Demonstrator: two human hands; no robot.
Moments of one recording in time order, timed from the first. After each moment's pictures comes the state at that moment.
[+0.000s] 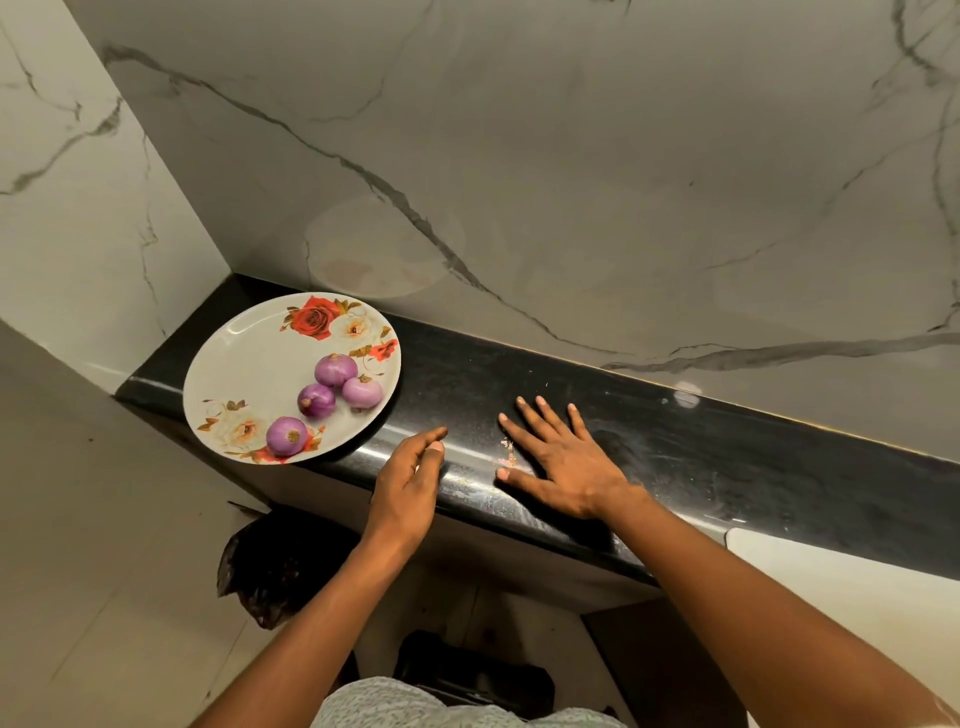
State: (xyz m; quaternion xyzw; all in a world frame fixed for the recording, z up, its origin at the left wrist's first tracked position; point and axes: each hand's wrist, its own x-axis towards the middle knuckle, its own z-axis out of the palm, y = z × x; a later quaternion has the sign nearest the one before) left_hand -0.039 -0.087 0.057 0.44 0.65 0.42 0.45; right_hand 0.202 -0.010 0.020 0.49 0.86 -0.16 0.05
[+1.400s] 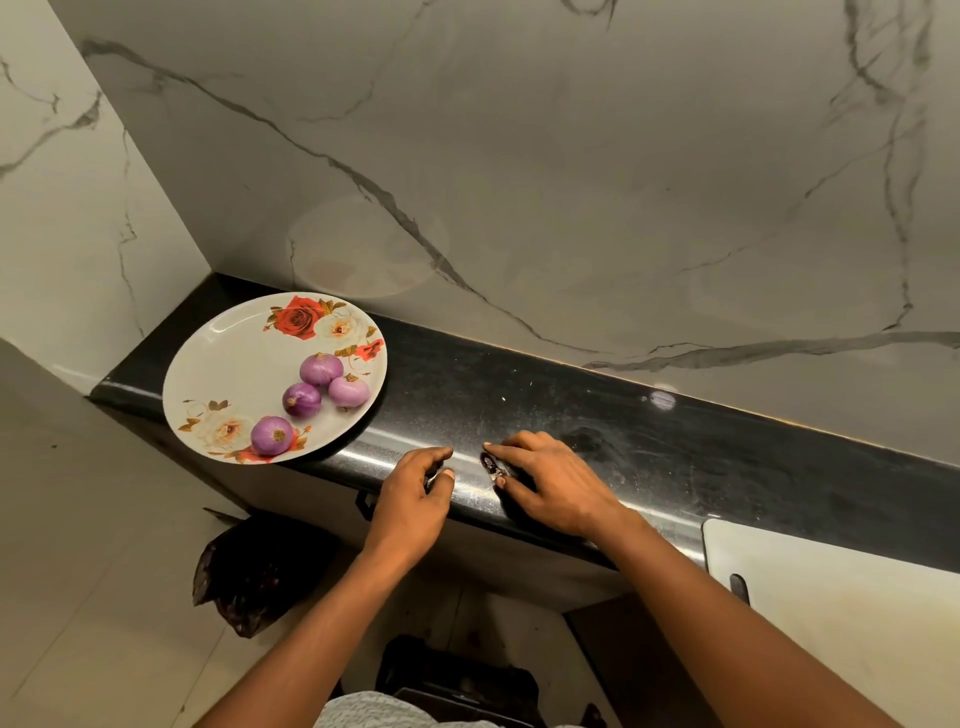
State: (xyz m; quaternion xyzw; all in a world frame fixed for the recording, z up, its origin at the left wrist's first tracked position) left_hand -0.034 -0.092 0.017 0.52 0.64 0.38 0.42; right_hand 0.193 -0.046 0.048 0.49 0.85 -0.19 -0.04
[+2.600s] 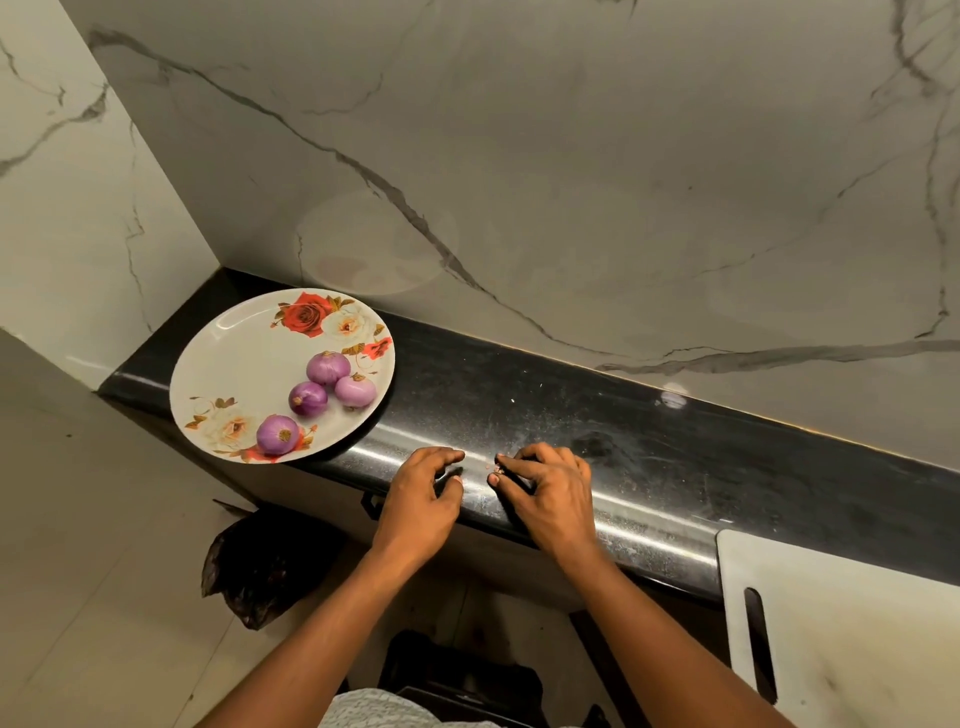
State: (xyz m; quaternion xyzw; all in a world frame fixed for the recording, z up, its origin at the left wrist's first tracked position) left_hand -0.034 -0.085 0.011 0.56 0.64 0.35 0.38; right_hand 0.168 -0.066 0.000 0.64 0.72 -0.17 -0.21
